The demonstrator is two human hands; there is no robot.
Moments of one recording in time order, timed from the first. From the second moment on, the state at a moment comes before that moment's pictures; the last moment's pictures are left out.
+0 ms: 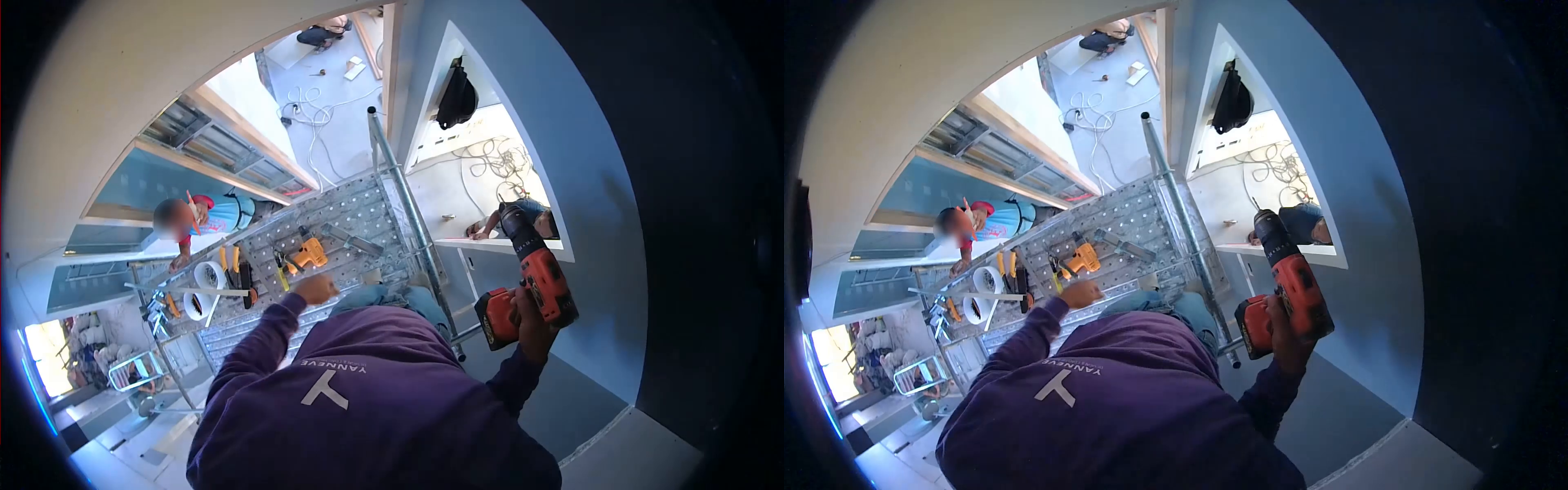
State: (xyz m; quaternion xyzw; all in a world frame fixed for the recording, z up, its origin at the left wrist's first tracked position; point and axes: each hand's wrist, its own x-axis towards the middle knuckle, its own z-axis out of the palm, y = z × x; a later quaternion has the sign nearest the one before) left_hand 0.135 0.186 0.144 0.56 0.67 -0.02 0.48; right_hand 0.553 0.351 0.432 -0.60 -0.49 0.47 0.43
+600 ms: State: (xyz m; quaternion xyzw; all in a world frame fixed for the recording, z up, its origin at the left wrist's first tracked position) left_hand 0.214 0.058 0.187 0.46 0.77 0.08 0.43; right_hand 0.507 0.452 0.391 -0.46 -0.67 0.52 0.26
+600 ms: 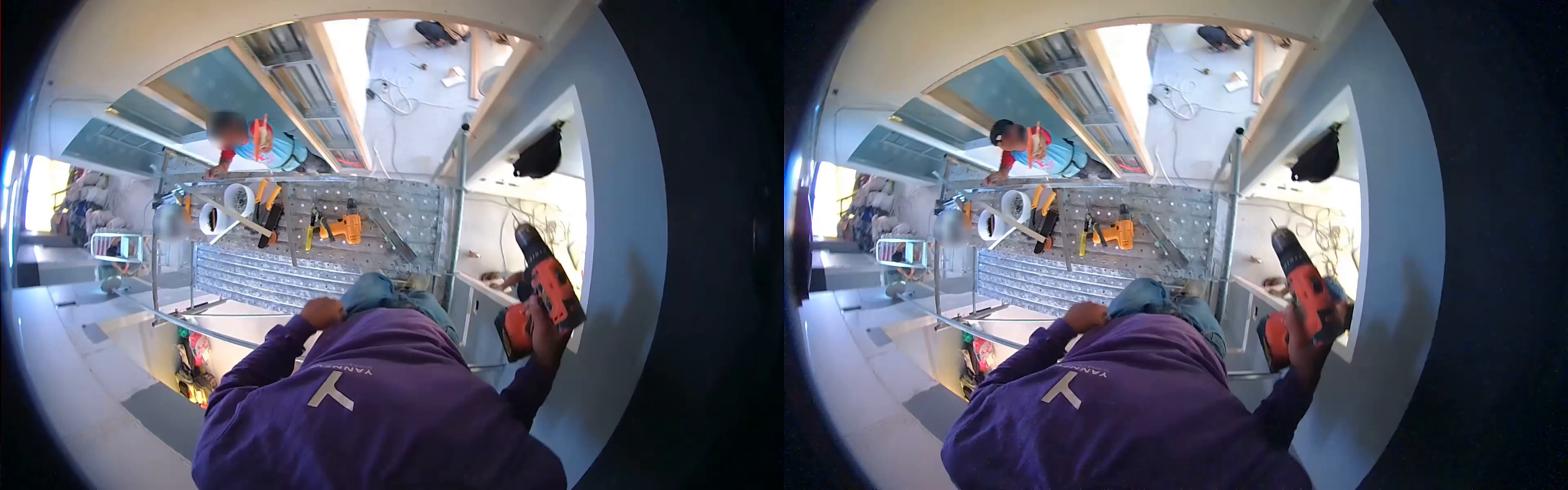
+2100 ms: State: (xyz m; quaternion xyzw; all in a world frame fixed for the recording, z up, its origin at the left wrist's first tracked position) left_hand -0.079 0.595 0.852 0.66 0.44 0.06 -0.61; right_hand 0.153 0.723 0.607 0.15 -0.31 0.63 0.70
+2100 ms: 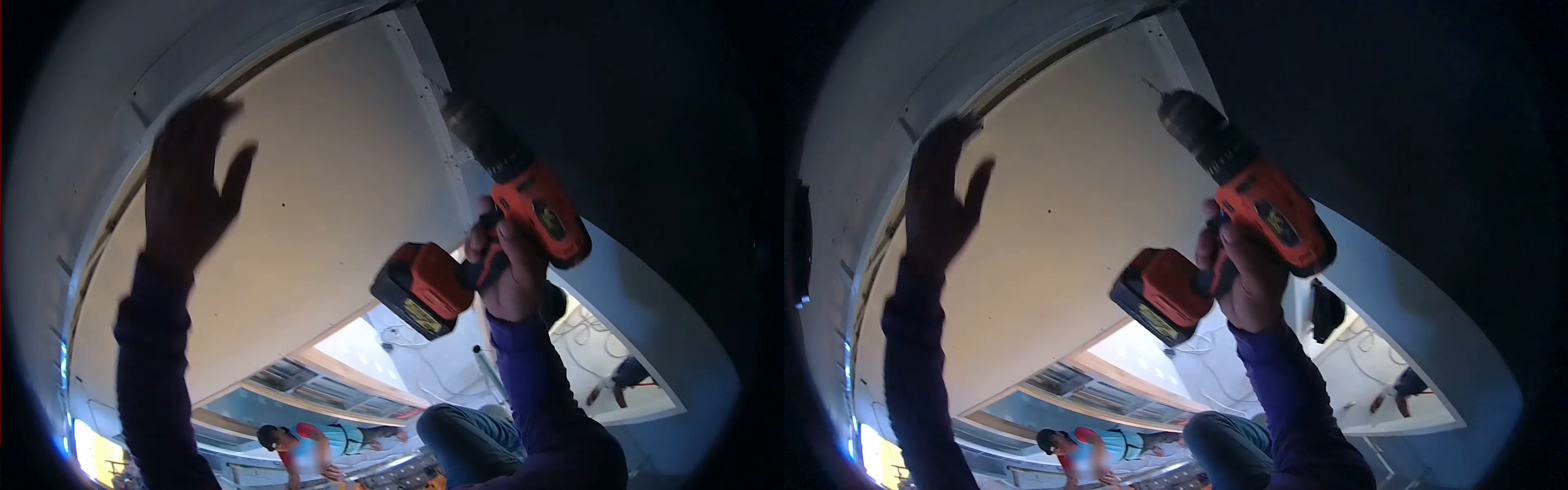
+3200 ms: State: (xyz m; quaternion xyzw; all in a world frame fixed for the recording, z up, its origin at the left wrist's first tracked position) left_hand -0.116 0.817 0.976 0.59 0.35 -0.16 -0.71; right_hand -0.006 0.885 0.717 0.35 -0.18 0.67 0.63
